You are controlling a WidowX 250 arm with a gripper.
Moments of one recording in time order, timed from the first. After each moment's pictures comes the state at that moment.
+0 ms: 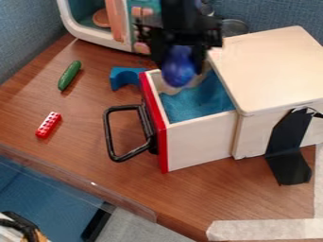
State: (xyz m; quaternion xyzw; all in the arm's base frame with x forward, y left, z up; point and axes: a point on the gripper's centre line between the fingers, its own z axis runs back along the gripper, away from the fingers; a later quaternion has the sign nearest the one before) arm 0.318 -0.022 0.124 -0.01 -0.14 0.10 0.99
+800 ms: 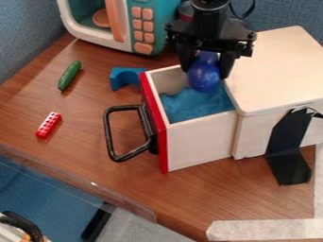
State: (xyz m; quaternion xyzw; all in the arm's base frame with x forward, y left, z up) arm 0.334 -0.042 0.113 0.01 -0.17 0.08 0.98
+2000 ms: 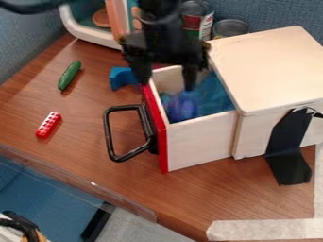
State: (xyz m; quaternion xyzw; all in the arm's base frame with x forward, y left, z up) arm 0.284 0.000 0.131 0.00 -0.18 0.10 0.98
